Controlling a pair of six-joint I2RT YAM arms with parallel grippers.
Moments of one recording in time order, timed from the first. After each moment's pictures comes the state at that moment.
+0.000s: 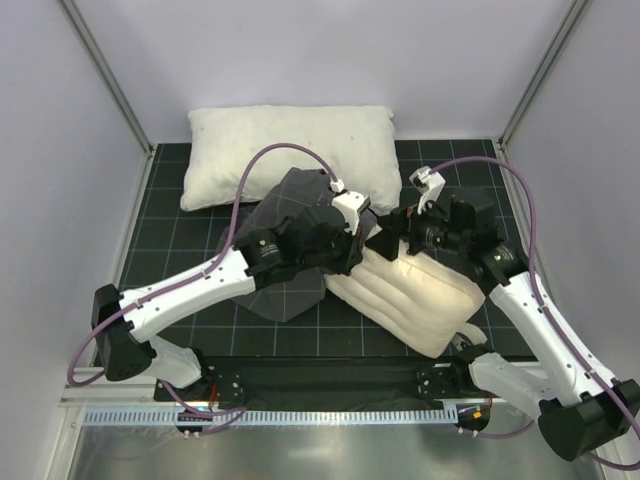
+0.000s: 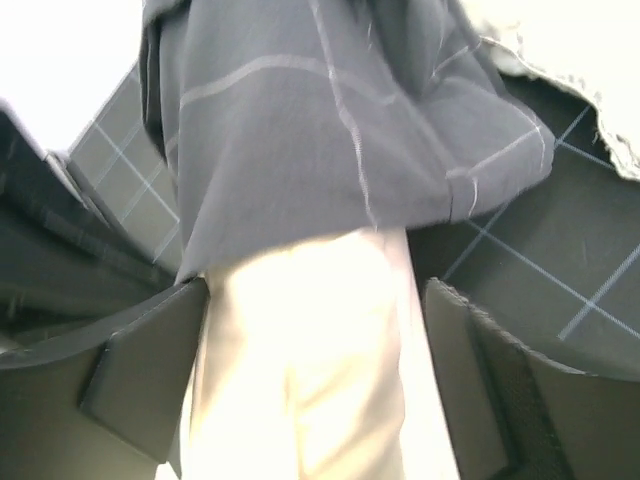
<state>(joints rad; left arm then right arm) -1.06 1.44 1.37 -0.51 -0.08 -0.42 0.37 0.98 0.98 -0.41 -0.50 0.23</state>
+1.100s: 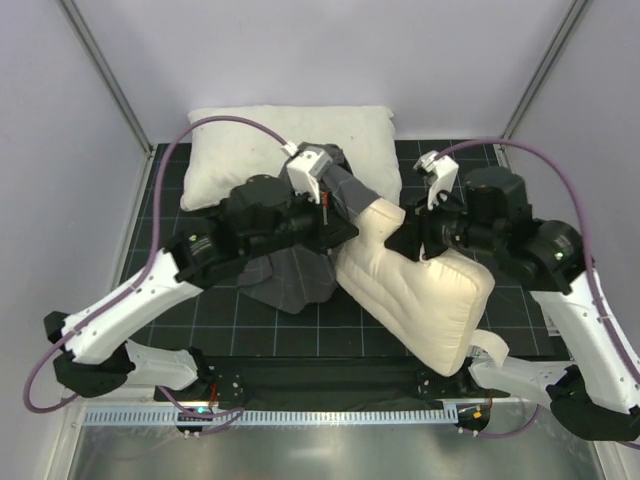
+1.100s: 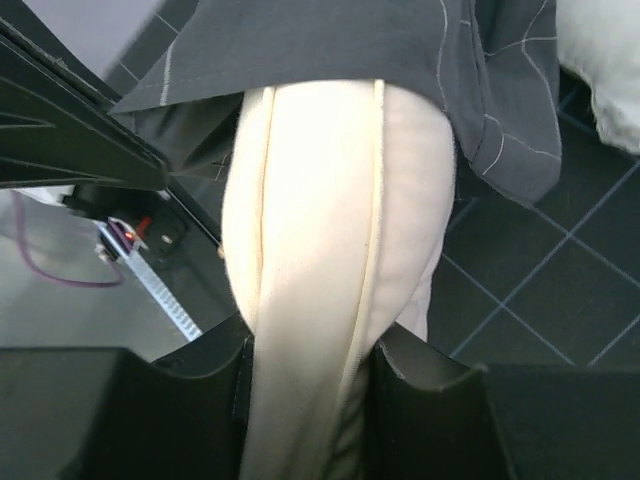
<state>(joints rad) -1.05 1.30 1.59 -0.60 -0.02 -0.54 0.62 1.04 1.54 -1.05 -0.25 0.19</state>
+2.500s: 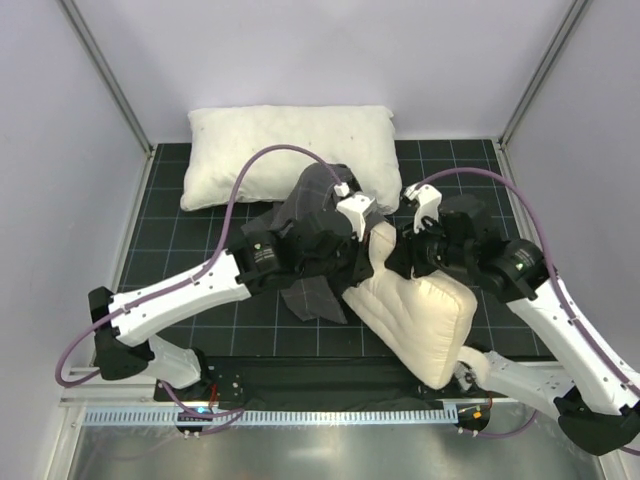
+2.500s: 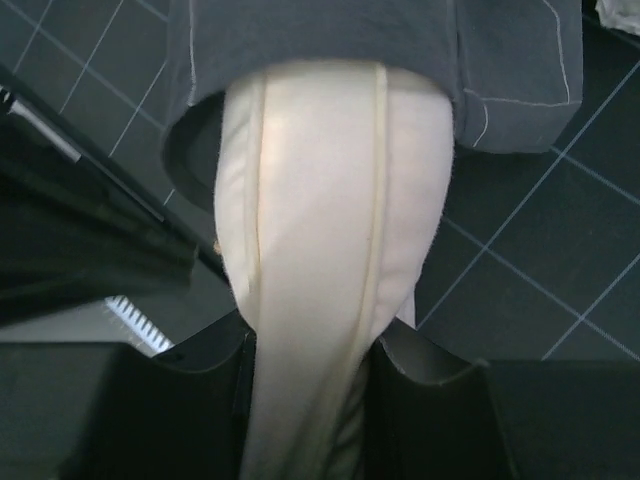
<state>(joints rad) -1.15 1.43 1.54 -0.66 -0.08 -0.57 0.62 0.95 1.29 -0.99 -0.19 0.20</state>
